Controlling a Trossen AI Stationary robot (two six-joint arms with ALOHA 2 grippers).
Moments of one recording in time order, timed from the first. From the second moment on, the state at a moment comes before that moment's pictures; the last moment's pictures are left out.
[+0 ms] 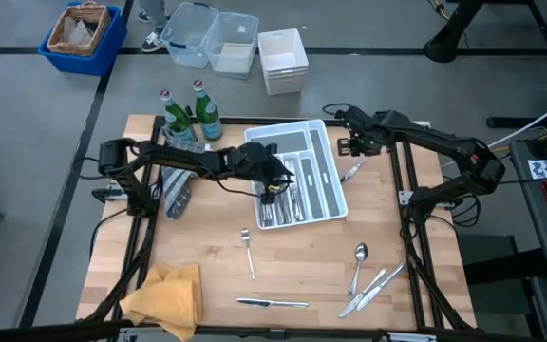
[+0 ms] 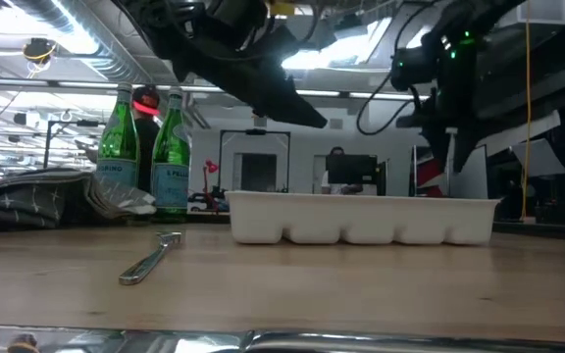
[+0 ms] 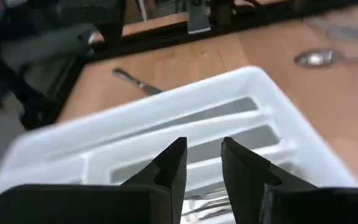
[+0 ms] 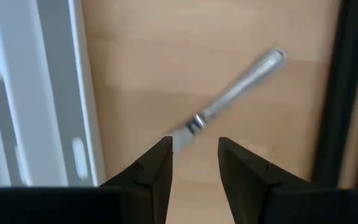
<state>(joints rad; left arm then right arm) 0.18 1.69 1.01 0.23 0.06 0.30 -0.66 1.40 1.06 -1.04 0.16 0.81</state>
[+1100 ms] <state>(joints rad) 0.18 1.69 1.01 0.22 0.06 0.08 -0.78 1.41 0.76 -0.66 0.19 1.31</state>
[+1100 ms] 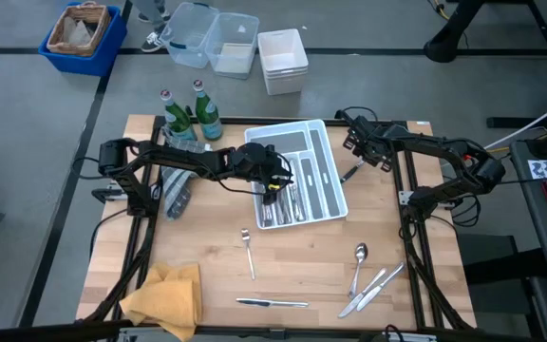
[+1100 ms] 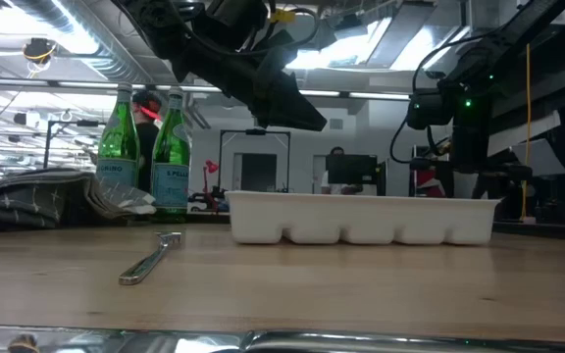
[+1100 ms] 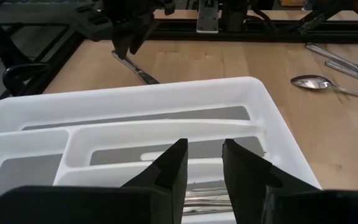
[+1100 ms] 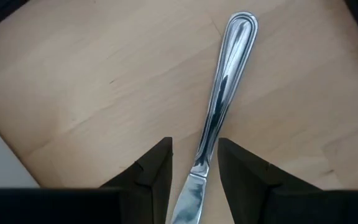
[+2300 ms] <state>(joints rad) 0.18 1.69 1.01 0.13 0.06 0.07 -0.78 1.60 0.76 -0.65 0.15 1.36</state>
